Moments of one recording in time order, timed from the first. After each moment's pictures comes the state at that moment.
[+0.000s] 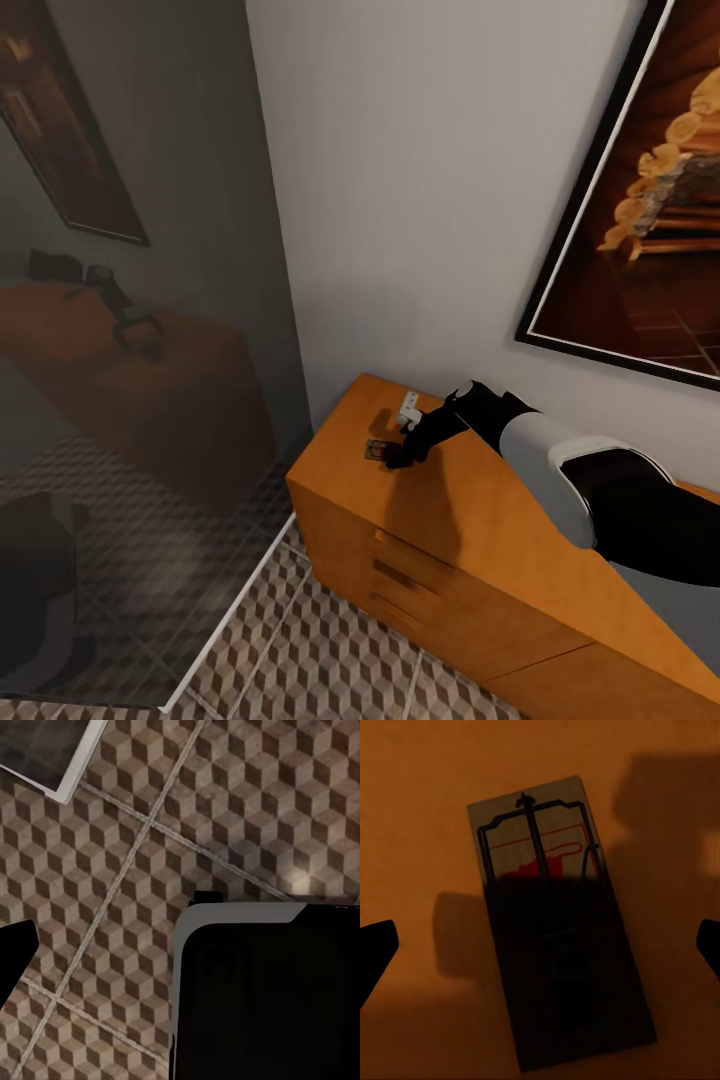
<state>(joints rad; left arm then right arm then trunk) -0.25 0.02 -0.11 0.06 0.13 -0.48 0.08 -1.40 0.07 0.23 -0.02 0.58 0.10 0.97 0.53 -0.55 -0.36</state>
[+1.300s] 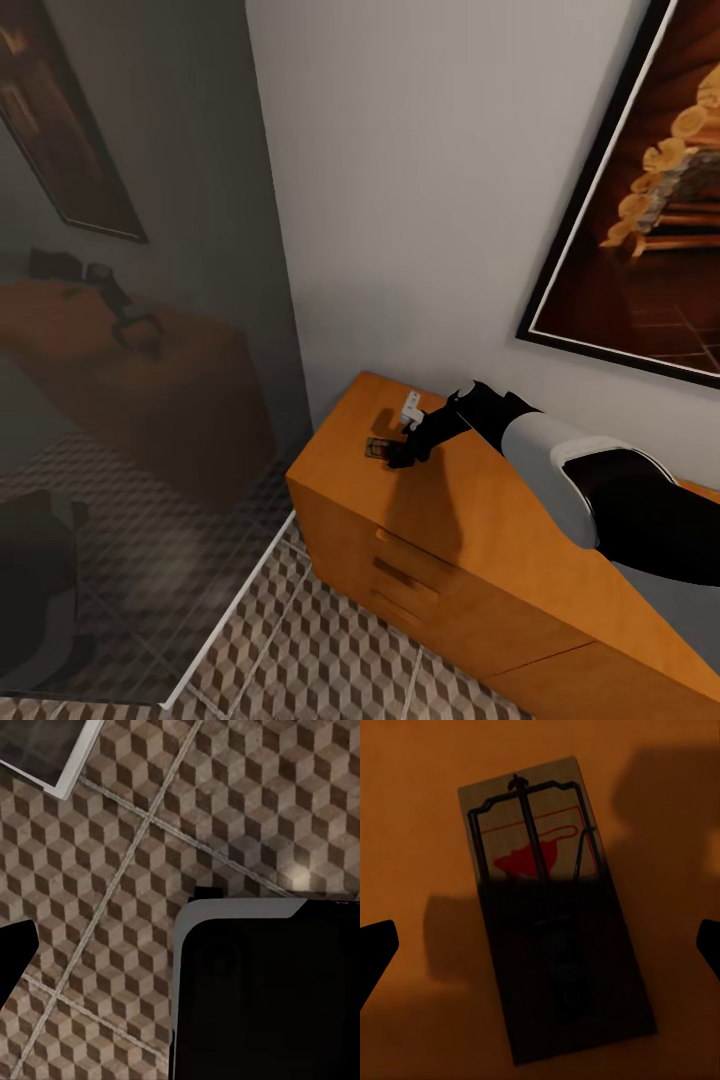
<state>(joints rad) -0.25 0.02 -0.11 0.06 0.13 -0.48 0.08 -1.40 0.06 0.23 -0.02 0.58 0.10 0.97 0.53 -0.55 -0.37</state>
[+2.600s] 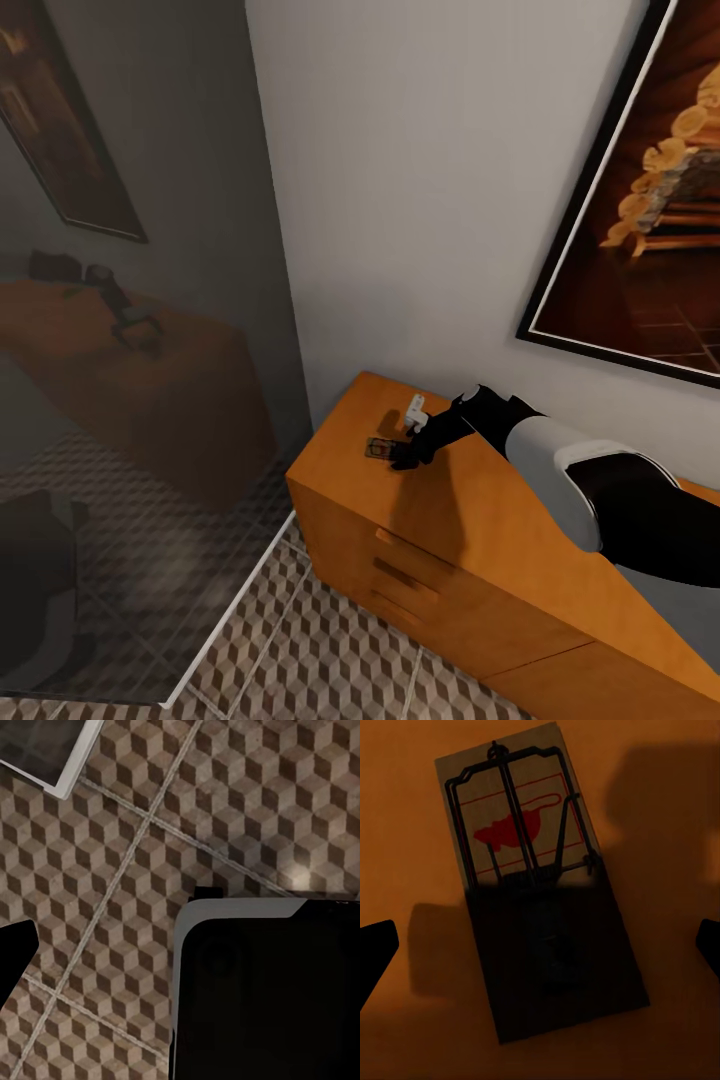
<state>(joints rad) -0.25 0.02 -0.11 0.06 0.13 -0.48 0.08 -1.39 0.05 0.22 -0.02 0.57 0.10 0.95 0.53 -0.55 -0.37</state>
